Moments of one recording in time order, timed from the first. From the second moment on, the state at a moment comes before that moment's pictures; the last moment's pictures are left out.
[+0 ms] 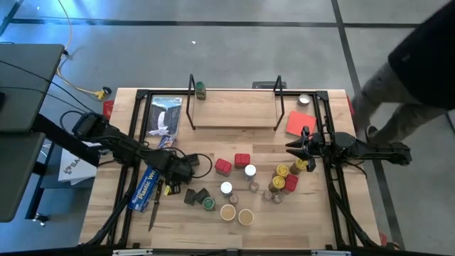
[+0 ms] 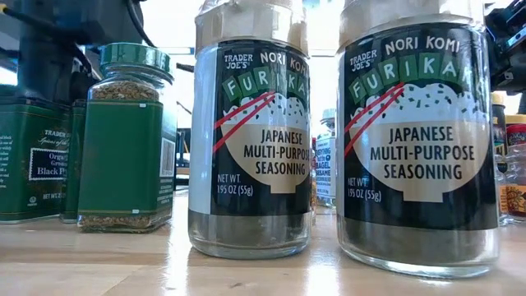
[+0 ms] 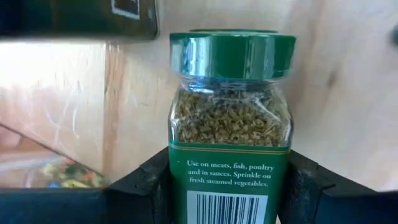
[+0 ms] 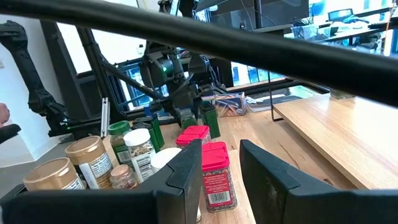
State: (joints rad) left arm -0.35 1.50 0.78 -0.84 -0.06 -0.54; right arm 0.00 0.01 0.01 0.00 0.01 0.18
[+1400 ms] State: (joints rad) left arm -0.16 1.54 0.96 0.48 0.30 -0.06; right arm 0.06 0.13 0.01 0.43 0.02 0.62
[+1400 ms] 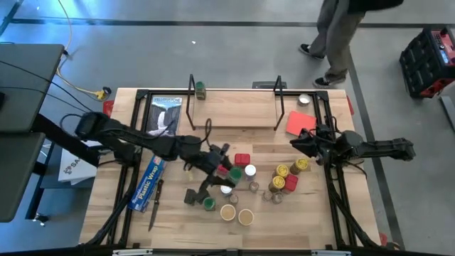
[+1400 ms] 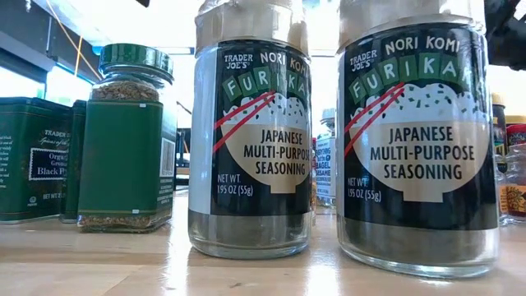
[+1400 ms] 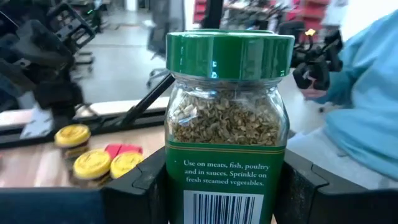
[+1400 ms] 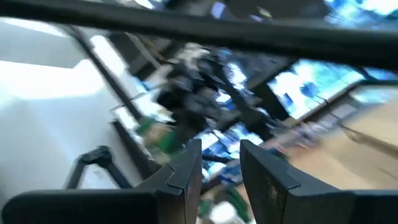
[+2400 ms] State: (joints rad) left arm -0.06 1.66 0.96 0.70 0.55 -0.20; right arm 0.15 1.19 0.85 0.29 -0.25 -0.19
